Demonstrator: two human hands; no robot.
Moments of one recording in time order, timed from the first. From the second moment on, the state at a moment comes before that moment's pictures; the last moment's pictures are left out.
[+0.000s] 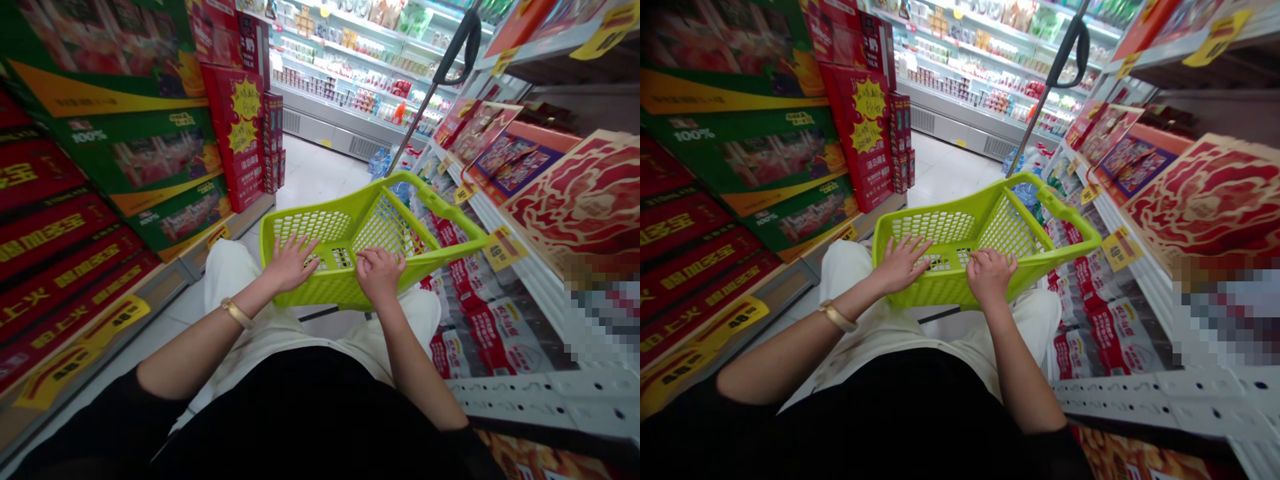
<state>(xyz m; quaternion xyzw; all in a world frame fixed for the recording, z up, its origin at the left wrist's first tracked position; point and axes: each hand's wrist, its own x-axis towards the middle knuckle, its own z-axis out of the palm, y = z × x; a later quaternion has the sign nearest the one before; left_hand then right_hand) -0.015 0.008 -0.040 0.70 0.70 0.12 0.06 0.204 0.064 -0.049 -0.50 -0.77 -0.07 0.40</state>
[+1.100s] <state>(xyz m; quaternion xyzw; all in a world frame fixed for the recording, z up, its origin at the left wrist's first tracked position) 0.005 -0.009 -0.035 0.67 0.73 0.14 0.07 0.174 0.029 -0.061 -0.42 -0.82 -0.03 0.38</state>
